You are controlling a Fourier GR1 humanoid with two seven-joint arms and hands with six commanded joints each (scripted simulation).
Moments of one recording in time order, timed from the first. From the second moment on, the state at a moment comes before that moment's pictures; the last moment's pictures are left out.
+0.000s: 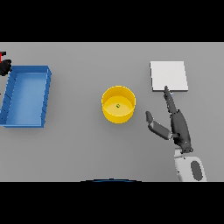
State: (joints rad) left arm -0.72 0.77 -0.49 -0.90 0.32 0.47 0.53; right arm 0.06 -0.05 0.14 -1.67 0.24 -0.03 -0.16
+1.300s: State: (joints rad) left arm -0.59 0.88 -0.61 -1.11 0.38 0.30 0.40; right arm 0.04 -0.10 0.20 -1.69 0.34 -0.02 -0.13
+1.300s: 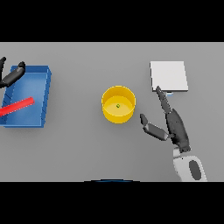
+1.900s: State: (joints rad) left arm -0.59 0.86 -0.60 -1.10 0.40 0.29 0.38; right arm -0.37 -0.40 0.51 -1.52 0.78 0.27 -0.14
